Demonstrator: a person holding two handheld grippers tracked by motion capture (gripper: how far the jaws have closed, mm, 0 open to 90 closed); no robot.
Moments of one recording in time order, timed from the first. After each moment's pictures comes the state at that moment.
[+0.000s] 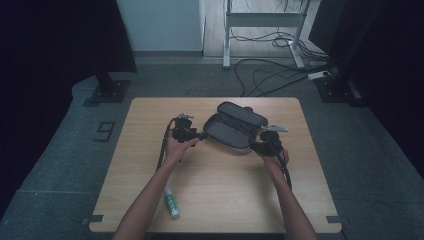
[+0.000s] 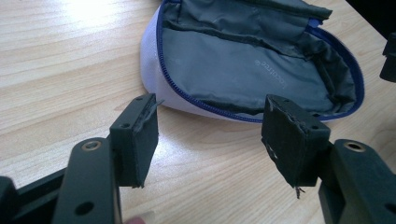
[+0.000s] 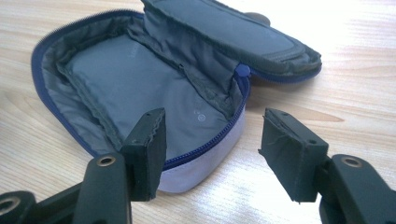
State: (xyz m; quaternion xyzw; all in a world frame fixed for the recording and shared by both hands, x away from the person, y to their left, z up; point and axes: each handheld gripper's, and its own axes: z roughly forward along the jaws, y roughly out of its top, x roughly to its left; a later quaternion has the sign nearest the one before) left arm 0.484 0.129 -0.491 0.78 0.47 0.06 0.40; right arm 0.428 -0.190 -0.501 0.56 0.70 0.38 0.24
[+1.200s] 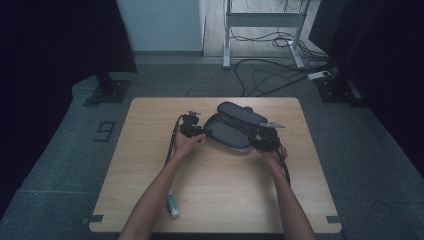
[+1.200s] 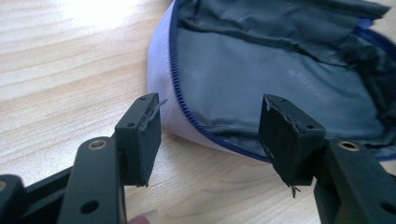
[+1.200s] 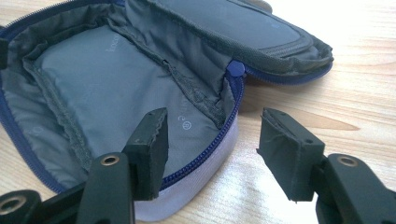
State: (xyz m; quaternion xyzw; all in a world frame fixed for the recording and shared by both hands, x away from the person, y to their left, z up) left arm 0.520 0.106 -0.514 0.78 0.50 0.06 0.37; right arm 0.455 -0.194 -0.519 0.56 0.71 0.37 0.22
